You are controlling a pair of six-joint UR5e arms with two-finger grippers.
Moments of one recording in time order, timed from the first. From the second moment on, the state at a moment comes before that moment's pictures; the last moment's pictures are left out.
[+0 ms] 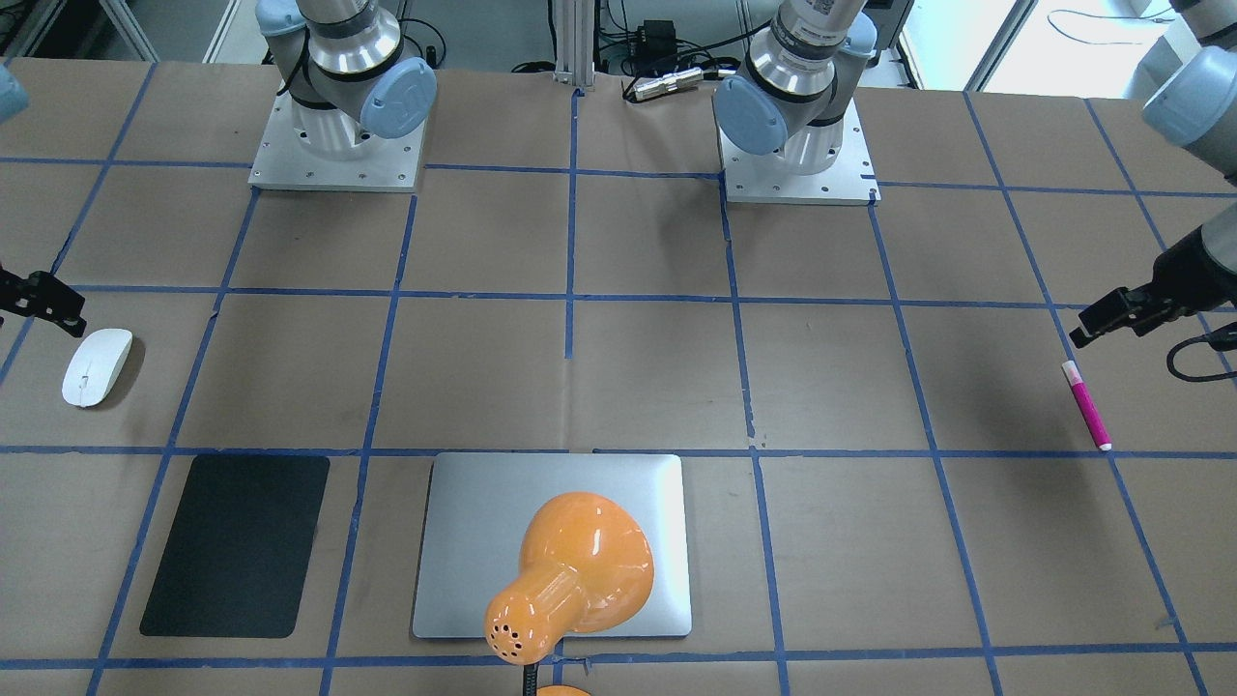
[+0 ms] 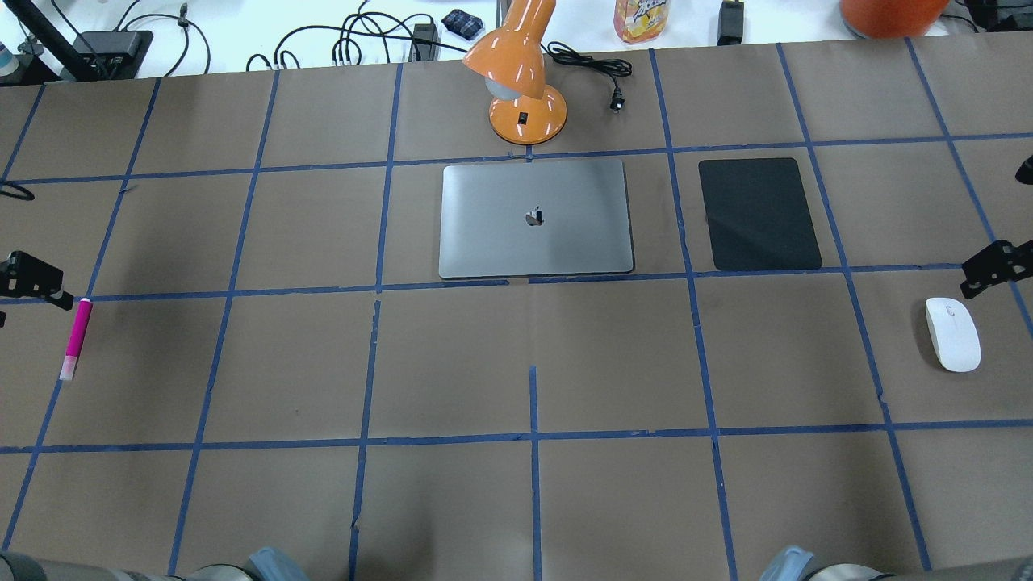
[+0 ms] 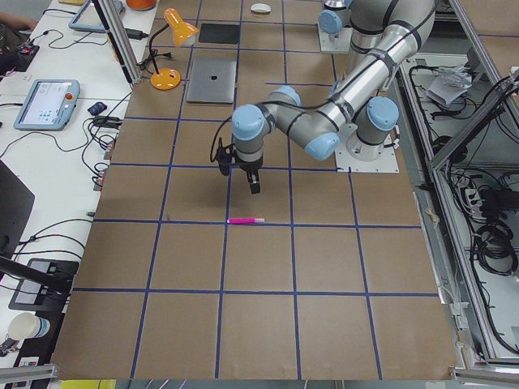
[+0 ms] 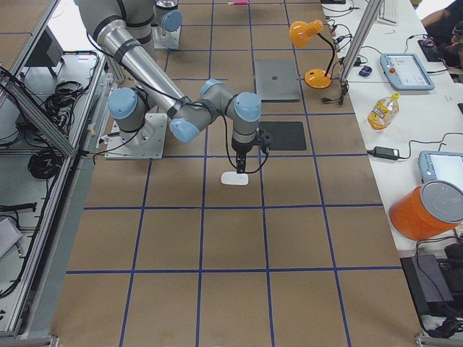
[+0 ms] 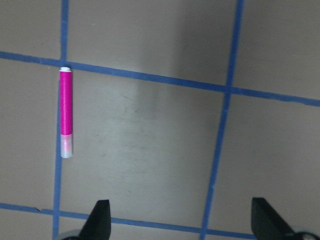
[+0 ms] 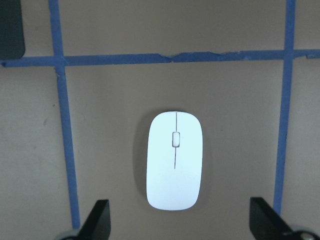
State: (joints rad) left arm -0.75 -1.80 -1.85 -1.12 1.55 0.59; right arm 0.86 -1.40 1.98 -2.14 -1.61 -0.69
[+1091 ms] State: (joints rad) left arm -0.71 -2.00 -1.89 -0.88 1.62 0.58; right arm 0.85 -1.24 2.03 -2.28 -1.61 -0.70
